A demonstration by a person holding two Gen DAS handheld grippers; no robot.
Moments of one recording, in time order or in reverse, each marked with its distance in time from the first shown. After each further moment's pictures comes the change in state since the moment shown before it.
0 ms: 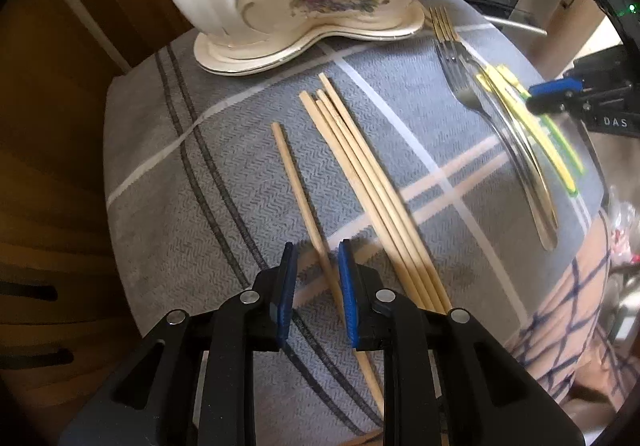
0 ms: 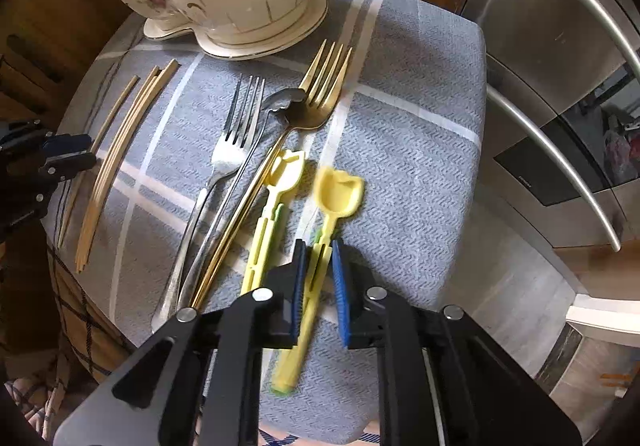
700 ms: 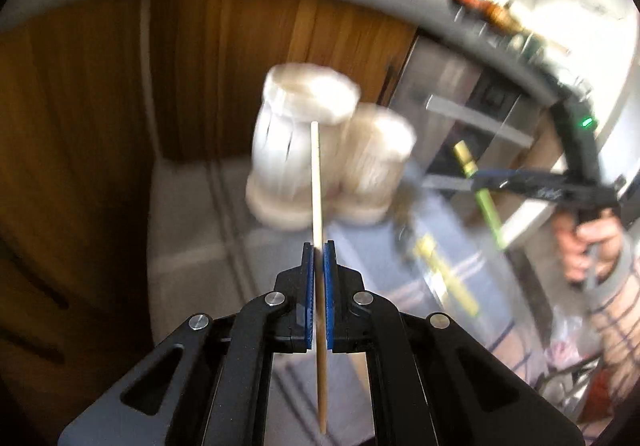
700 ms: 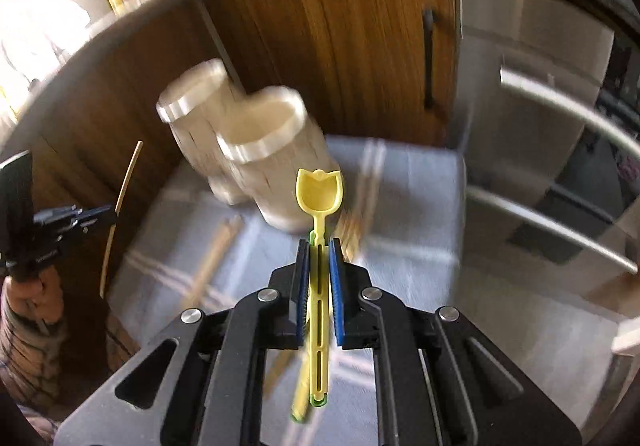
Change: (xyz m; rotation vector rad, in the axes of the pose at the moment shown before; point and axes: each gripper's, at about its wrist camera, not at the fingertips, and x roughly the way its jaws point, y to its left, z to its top) left arm -0.120 0.044 -0.020 -0.219 -0.572 -0.164; right arm -0.114 -0.013 0.019 0.102 -0.521 0.199
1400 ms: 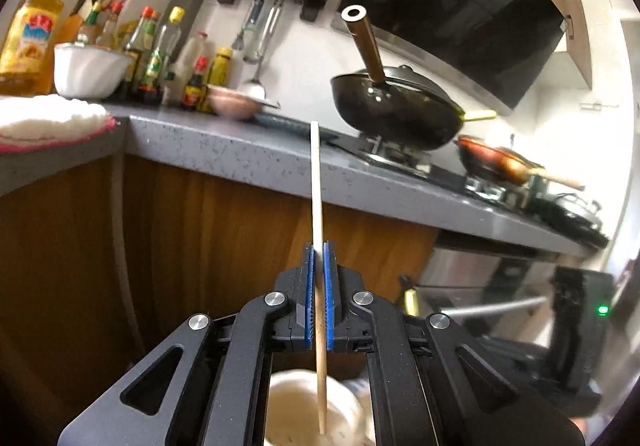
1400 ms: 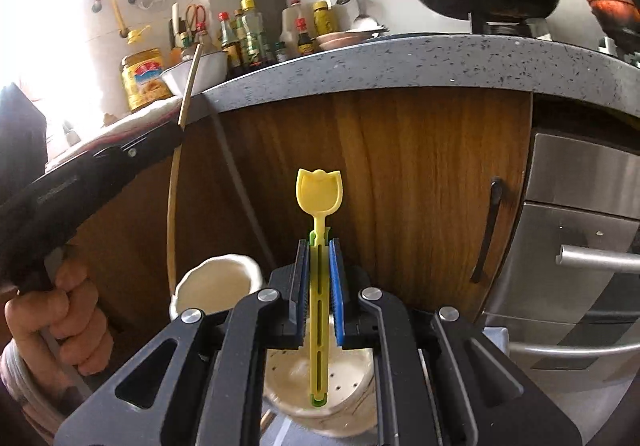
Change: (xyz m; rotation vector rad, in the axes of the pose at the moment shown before) left arm 0.050 0.015 0.147 -0.065 -0.507 0.009; right arm 0.052 0.042 0.085 -0.033 -0.352 -0.025
